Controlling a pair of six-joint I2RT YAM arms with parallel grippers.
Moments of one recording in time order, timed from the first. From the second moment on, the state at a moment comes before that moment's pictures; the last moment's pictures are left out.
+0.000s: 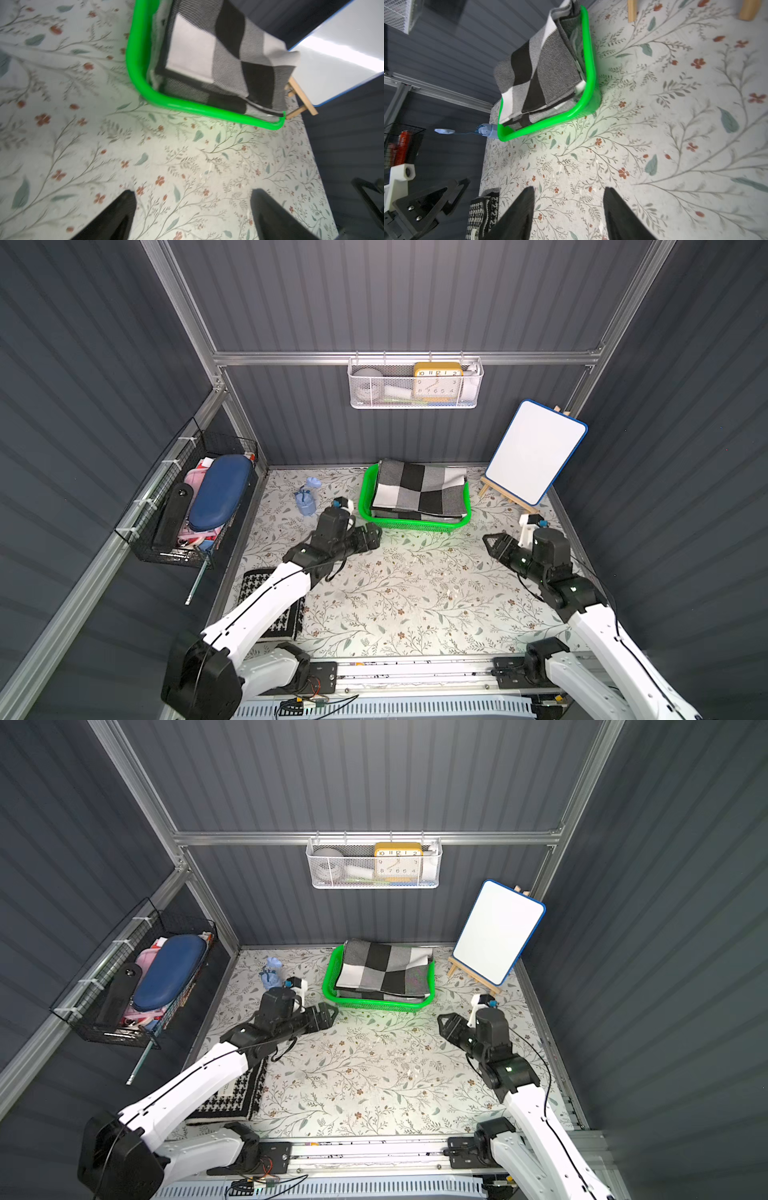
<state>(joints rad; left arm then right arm) -0.51 1.15 0.82 -0.37 0.05 -0.60 0.20 0.74 0.59 -0.40 -0.17 0.78</state>
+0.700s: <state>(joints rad) -0.32 1.22 0.67 -0.59 -0.30 -1.03 0.20 0.68 0.46 -0.48 -0.13 0.88</state>
